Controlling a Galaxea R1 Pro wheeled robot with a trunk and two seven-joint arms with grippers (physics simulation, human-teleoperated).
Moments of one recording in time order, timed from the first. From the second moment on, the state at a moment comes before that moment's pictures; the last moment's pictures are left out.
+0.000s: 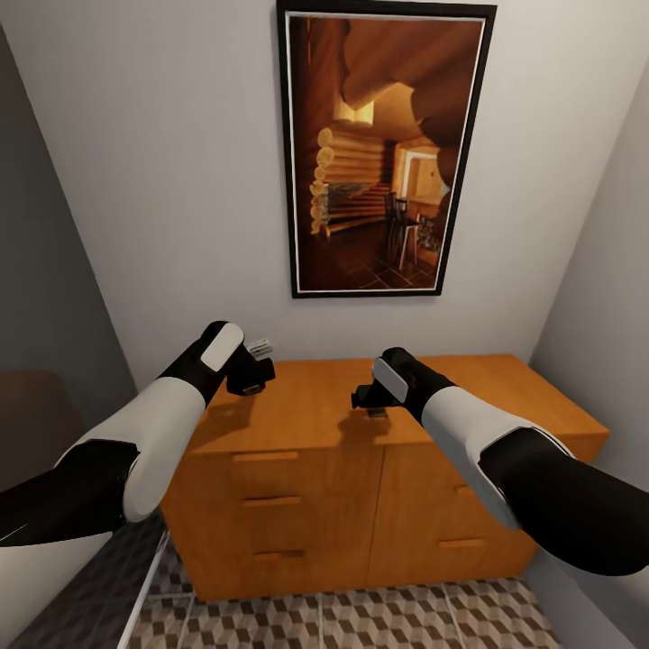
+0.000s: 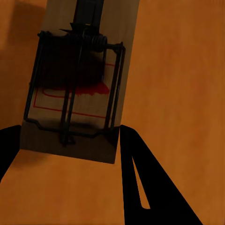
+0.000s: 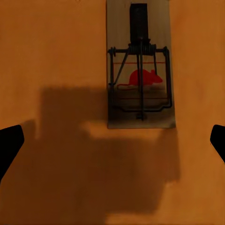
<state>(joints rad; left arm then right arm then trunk) -1.30 -0.10 -0.06 -0.44 0.76 0.97 0.56 -1.31 0.15 0.50 -0.20 -0.64 0.83 -0.26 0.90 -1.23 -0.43</state>
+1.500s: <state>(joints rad) -1.30 -0.10 -0.06 -0.46 0.76 0.98 0.56 -1.31 0.15 0.50 -0.20 -0.65 0.83 -0.26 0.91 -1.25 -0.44</state>
